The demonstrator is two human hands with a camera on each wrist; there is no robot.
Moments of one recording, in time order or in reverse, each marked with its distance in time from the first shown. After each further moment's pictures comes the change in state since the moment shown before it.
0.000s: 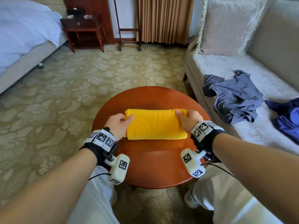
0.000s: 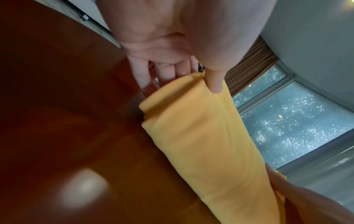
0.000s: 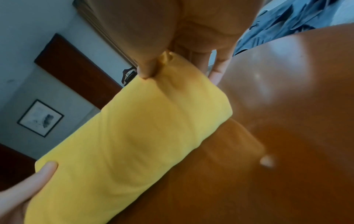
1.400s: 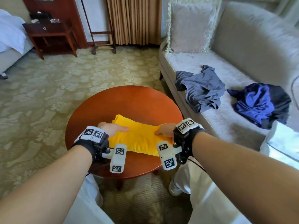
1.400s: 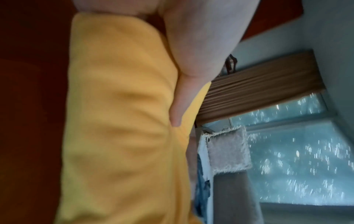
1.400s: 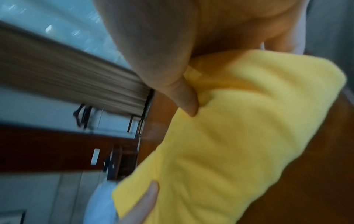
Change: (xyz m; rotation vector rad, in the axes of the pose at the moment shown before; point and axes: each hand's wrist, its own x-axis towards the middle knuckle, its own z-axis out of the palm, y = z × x) left_hand -0.011 0.043 0.040 0.134 -0.219 -0.566; right_hand -0.062 0.024 -0.020 0.051 -0.497 0.285
